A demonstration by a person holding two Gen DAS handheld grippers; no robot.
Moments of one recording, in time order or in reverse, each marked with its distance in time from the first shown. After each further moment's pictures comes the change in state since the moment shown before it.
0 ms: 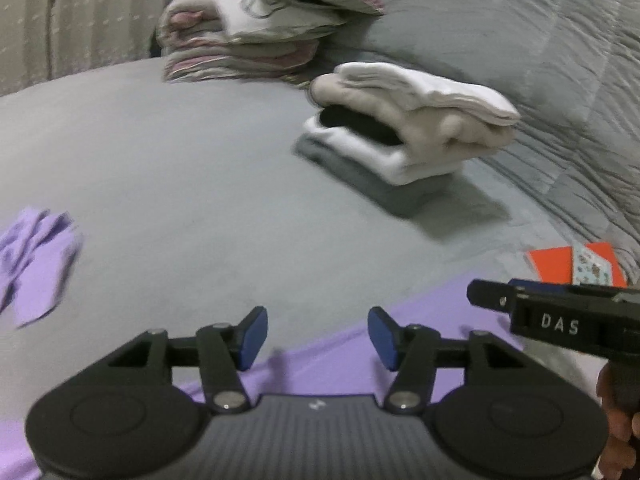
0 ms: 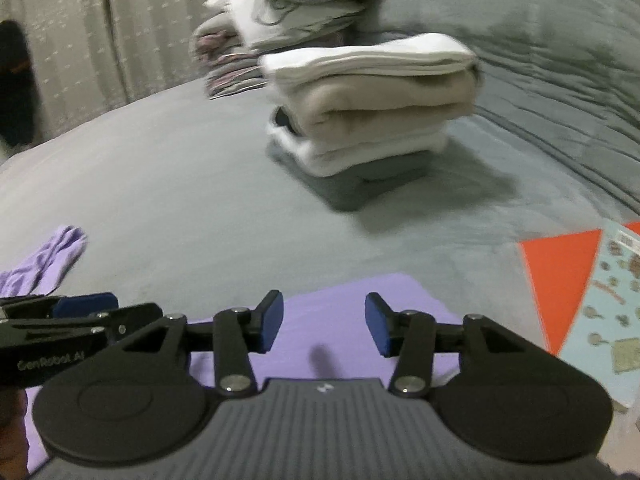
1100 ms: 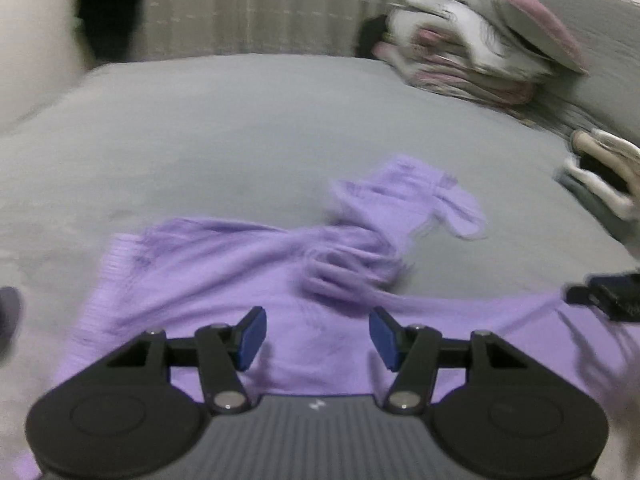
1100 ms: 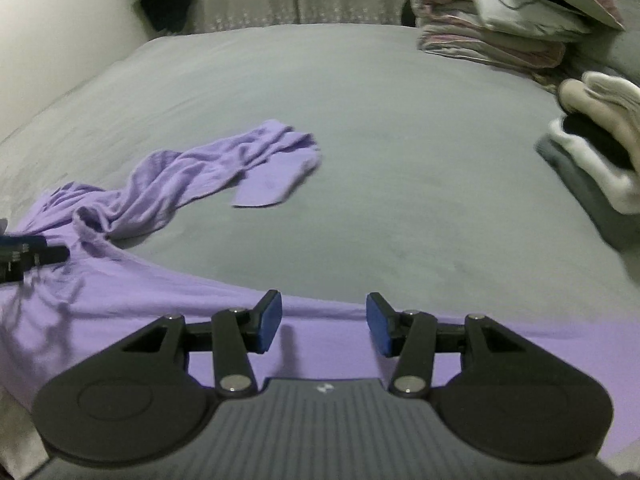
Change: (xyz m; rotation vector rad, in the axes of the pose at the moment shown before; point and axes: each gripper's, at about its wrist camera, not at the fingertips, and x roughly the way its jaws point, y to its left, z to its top) left arm -0.157 0.234 -0.086 -0.226 -0.058 0.470; right arm 0.022 0.192 -0.024 -0.364 0.141 0.312
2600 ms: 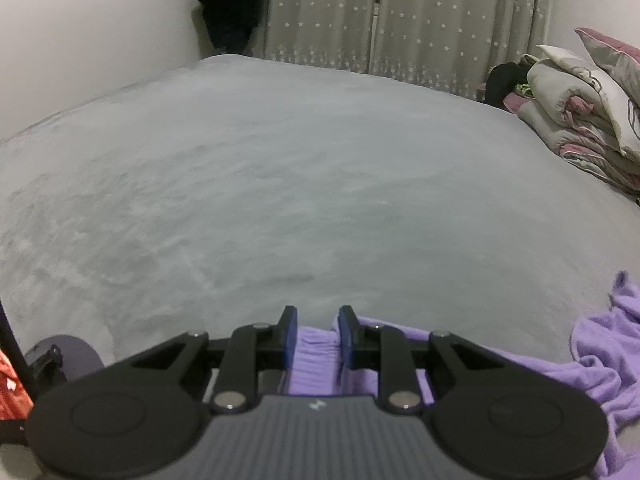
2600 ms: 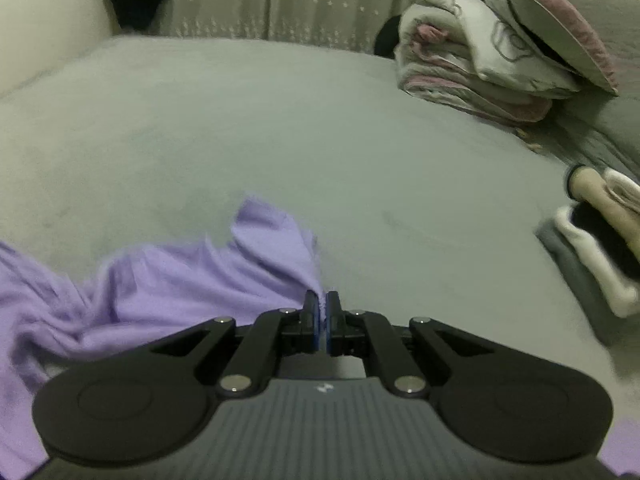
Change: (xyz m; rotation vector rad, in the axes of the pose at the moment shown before) left arm 0.063 0.117 0.036 -0.221 -0.055 0.204; right arm 0.048 0.012 0.056 -0.067 -0.041 -0.235
